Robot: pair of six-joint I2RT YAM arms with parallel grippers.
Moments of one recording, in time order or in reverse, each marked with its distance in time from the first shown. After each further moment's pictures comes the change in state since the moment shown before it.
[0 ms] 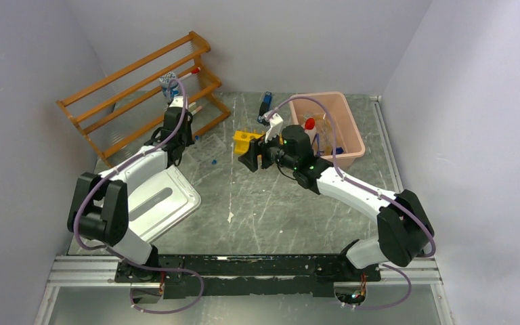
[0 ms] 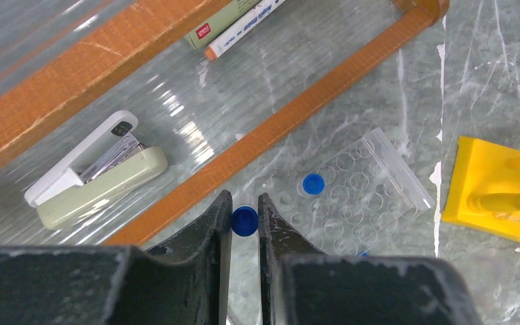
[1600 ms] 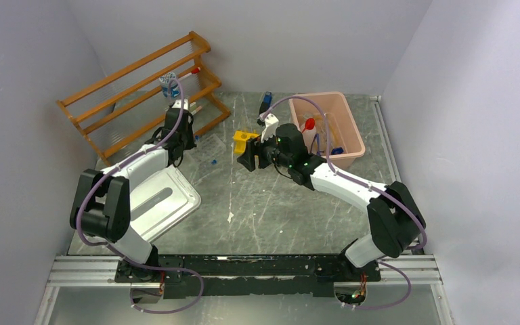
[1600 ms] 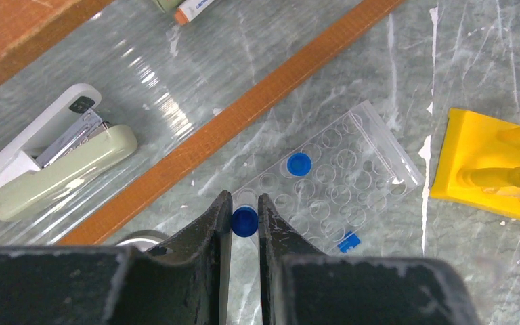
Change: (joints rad) left arm 0.018 0.039 0.008 -0.037 0.082 -0.046; right arm -0.002 0.082 0.036 -0.021 0.012 0.000
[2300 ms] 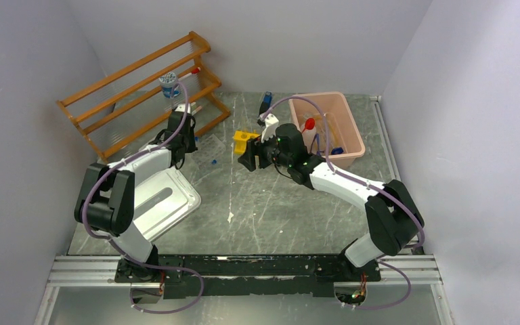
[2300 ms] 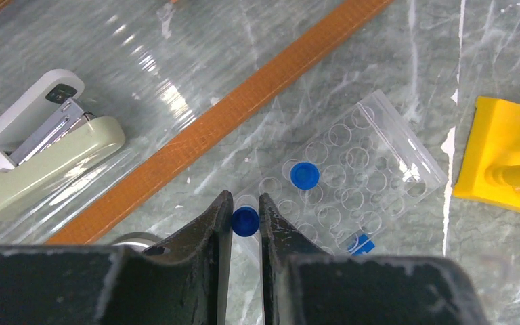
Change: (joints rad) left arm 0.000 0.053 -0.018 0.027 0.004 -0.002; right arm -0.008 0.016 0.000 0.001 -0.002 0.001
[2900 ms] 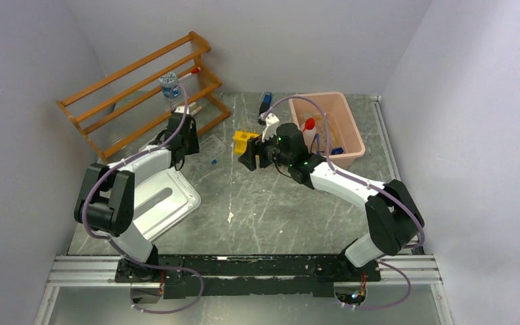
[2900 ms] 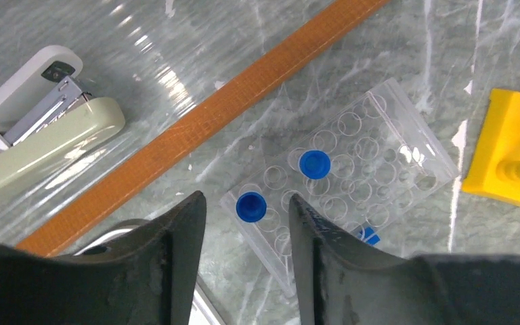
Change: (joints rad) left arm 0.000 0.008 -0.004 -0.017 -0.011 -0.034; right arm -0.007 0.000 0.000 0.002 -0.009 0.000
